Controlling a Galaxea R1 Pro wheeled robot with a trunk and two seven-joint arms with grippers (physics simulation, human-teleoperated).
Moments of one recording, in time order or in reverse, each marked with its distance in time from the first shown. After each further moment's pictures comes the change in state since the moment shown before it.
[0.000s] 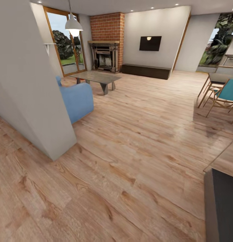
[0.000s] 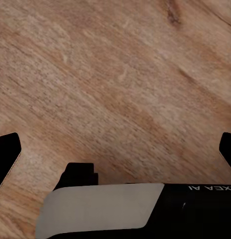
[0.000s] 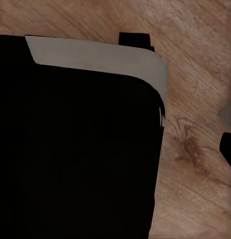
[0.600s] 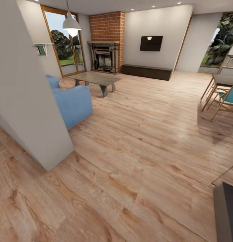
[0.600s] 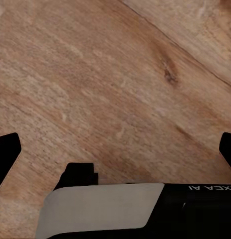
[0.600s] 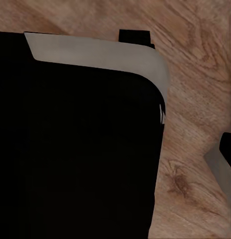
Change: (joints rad) left arm 0.000 0.000 -0.001 0.000 0.000 0.000 0.000; right arm 0.001 0.000 0.000 0.005 0.000 0.000 0.000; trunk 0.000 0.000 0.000
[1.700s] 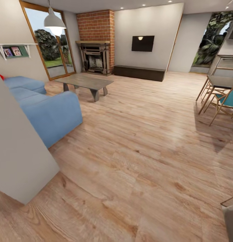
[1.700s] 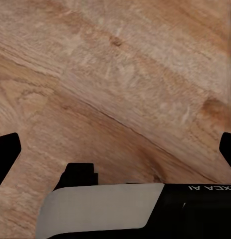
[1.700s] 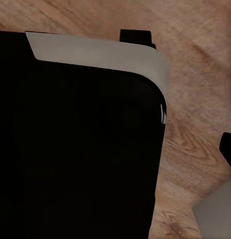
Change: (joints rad) left arm 0.000 0.000 0.000 0.000 0.000 0.000 0.000; right arm 0.000 0.001 0.000 0.000 0.004 0.000 0.000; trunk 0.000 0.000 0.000
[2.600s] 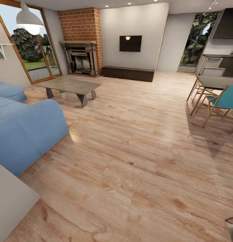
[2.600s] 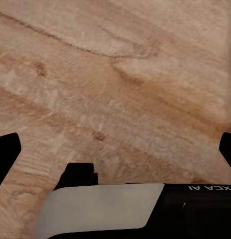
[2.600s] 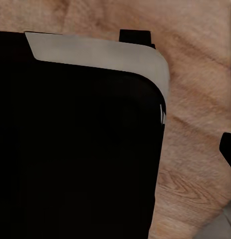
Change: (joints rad) left arm 0.000 0.000 0.000 0.000 0.000 0.000 0.000; right arm 0.000 -0.001 0.000 0.000 -0.001 0.000 0.000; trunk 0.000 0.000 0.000
